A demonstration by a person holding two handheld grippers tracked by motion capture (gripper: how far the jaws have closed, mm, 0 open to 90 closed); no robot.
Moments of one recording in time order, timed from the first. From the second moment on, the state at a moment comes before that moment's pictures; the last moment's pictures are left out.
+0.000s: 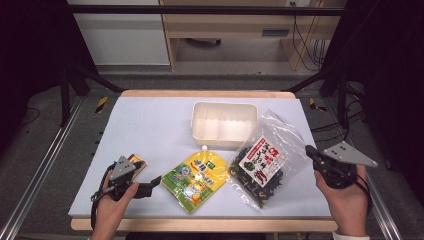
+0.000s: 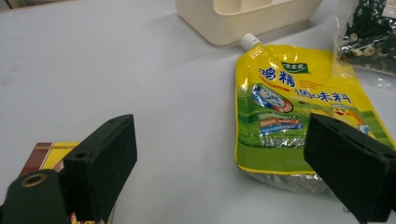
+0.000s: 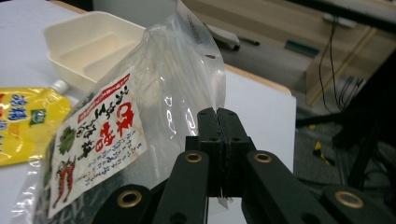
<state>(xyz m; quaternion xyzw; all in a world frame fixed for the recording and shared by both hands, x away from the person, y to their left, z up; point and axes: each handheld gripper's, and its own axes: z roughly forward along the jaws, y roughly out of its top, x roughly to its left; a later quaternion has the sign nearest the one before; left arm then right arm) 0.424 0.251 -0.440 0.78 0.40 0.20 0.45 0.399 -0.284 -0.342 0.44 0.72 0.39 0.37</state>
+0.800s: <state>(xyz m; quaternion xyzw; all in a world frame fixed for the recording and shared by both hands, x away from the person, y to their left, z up) 0.443 0.199 -0.347 0.85 0.24 0.21 0.42 0.441 -0.182 -0.267 0.21 0.84 0.35 0.36</state>
